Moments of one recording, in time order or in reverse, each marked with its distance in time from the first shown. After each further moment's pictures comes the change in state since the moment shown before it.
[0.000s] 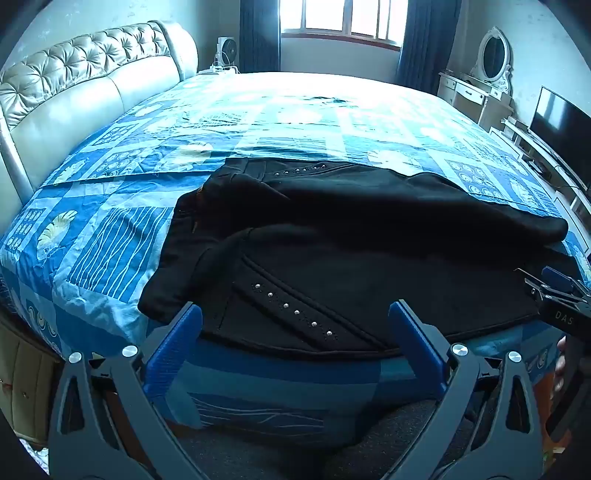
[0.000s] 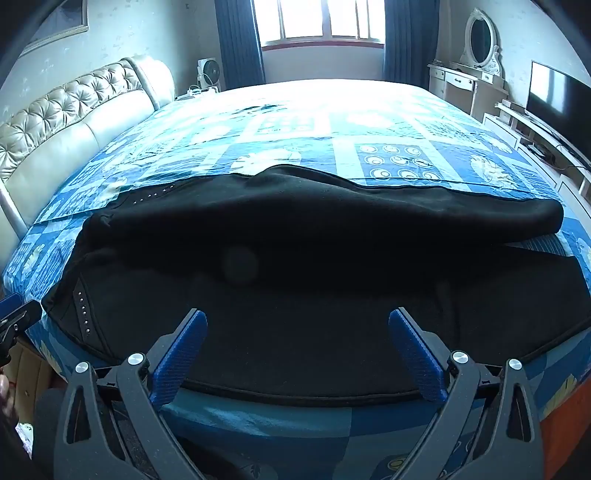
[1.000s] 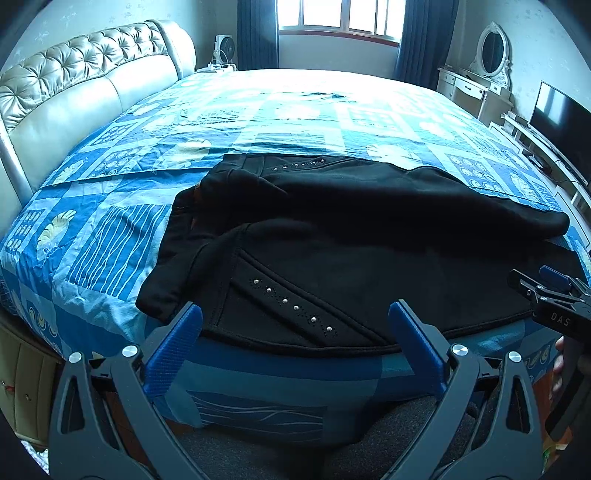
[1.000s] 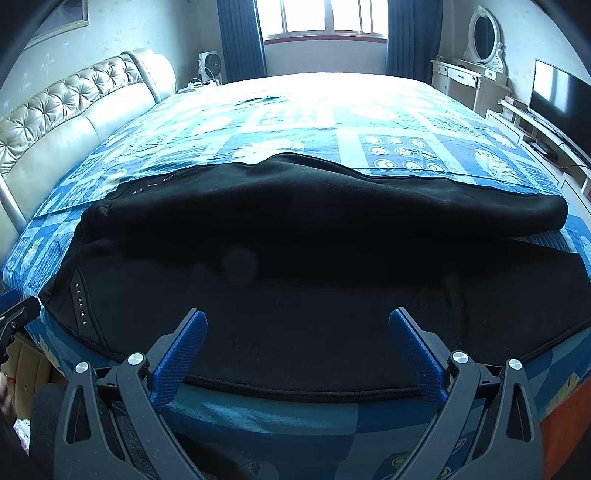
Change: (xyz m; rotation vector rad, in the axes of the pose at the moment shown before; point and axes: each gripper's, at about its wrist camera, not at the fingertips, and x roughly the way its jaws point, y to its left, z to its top) left arm 0.004 -0.002 -0.003 0.004 0.014 0.005; right arm 0.009 0.002 -0.005 0.001 0.053 0.012
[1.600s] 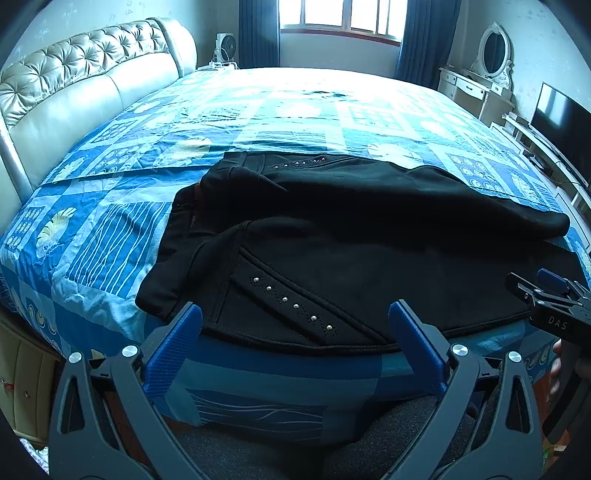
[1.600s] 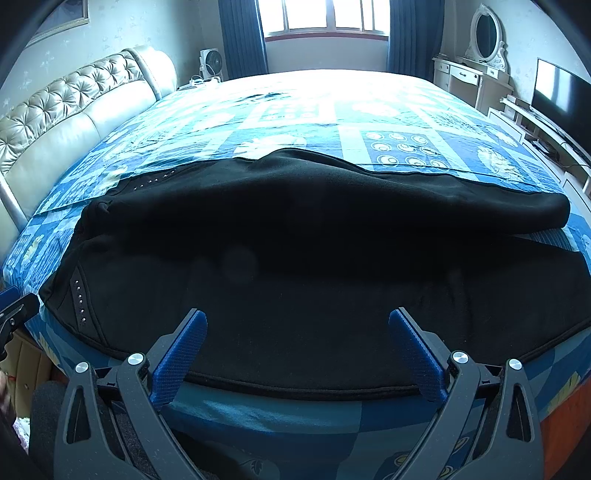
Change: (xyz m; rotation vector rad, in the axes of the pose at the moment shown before) left arm 0.001 0.001 -0.001 -0.004 0.004 0.002; right arm 0.001 0.002 -0.002 -0.011 -0.026 -0.001
